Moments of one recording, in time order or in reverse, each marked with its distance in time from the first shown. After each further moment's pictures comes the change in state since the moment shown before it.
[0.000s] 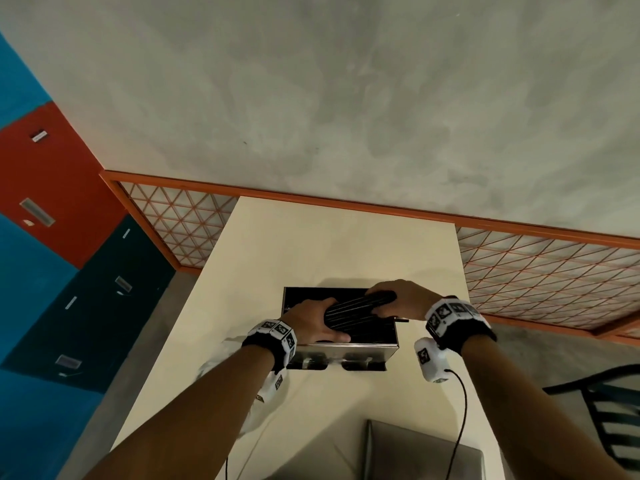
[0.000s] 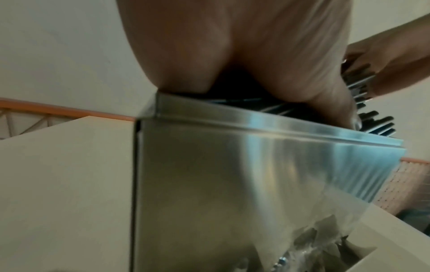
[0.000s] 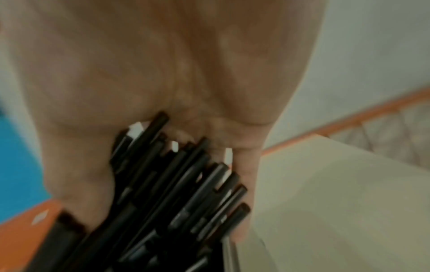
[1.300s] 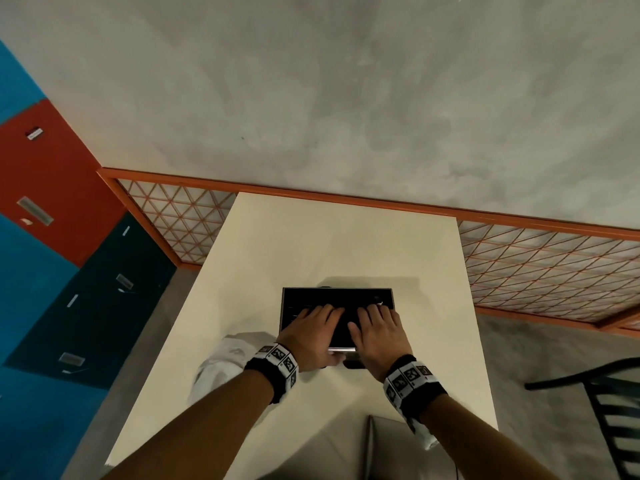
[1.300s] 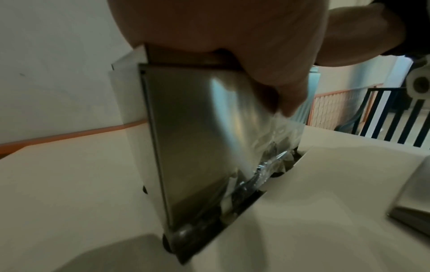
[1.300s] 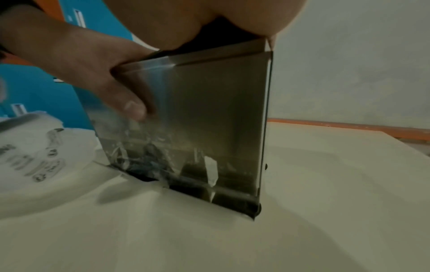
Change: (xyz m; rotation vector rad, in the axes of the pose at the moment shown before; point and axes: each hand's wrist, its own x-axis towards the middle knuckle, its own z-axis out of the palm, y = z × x) left_hand -0.023 -0.004 0.040 0.548 0.240 0.229; right_hand -0.017 -0.019 0.123 -0.578 0.578 -0.060
